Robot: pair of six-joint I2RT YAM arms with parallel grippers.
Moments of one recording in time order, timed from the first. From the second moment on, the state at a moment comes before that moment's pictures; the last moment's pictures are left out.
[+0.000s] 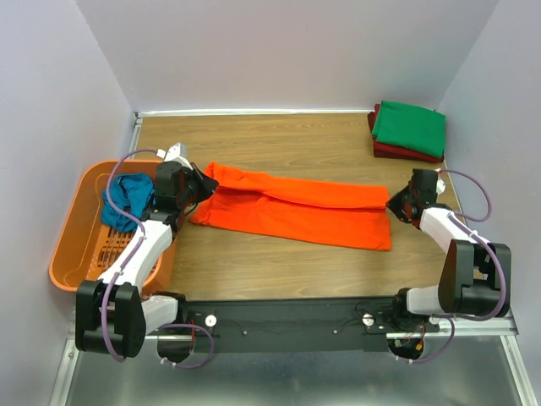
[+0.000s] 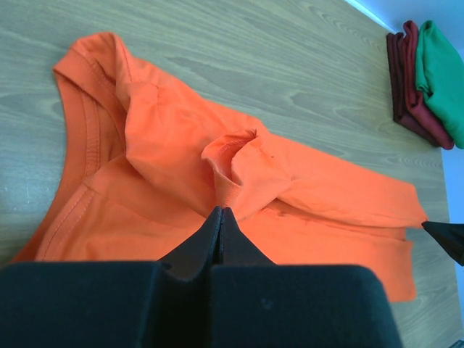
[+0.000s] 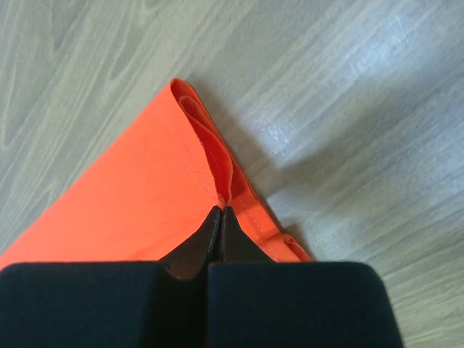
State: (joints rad) left arm -0.12 1.15 0.70 0.04 0.20 -0.61; right arm -0.12 1.38 0.68 -0.13 0.05 0.72
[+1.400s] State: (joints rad) left arm -0.10 1.08 0.44 0.20 0.31 -0.77; right arm -0.12 1.30 0.61 -0.14 -0.03 0.67
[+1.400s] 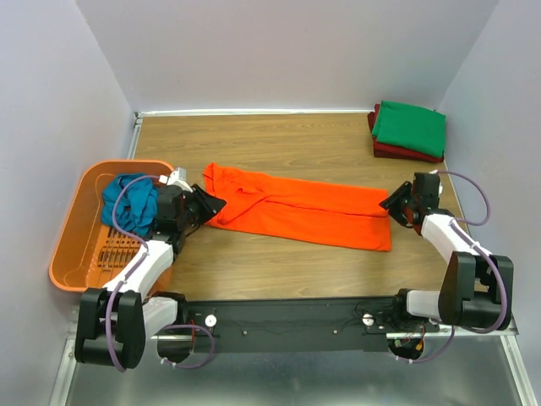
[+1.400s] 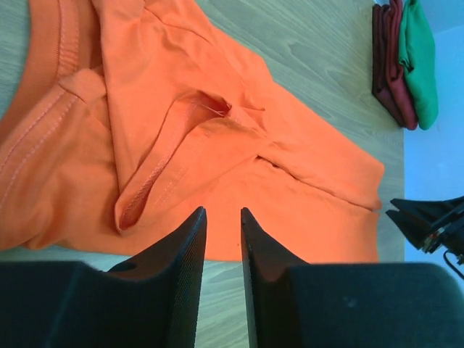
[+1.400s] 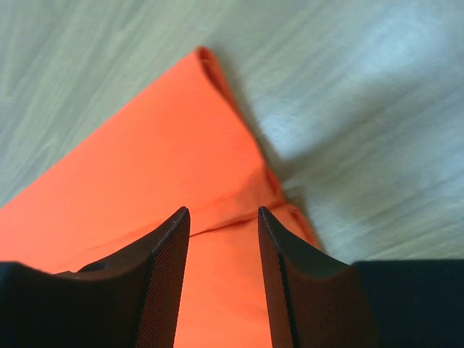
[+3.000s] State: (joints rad) left arm -0.34 2.27 1.65 -0.12 0.09 -0.77; right arm 0.30 1.14 0.34 -0.01 -0.18 0.94
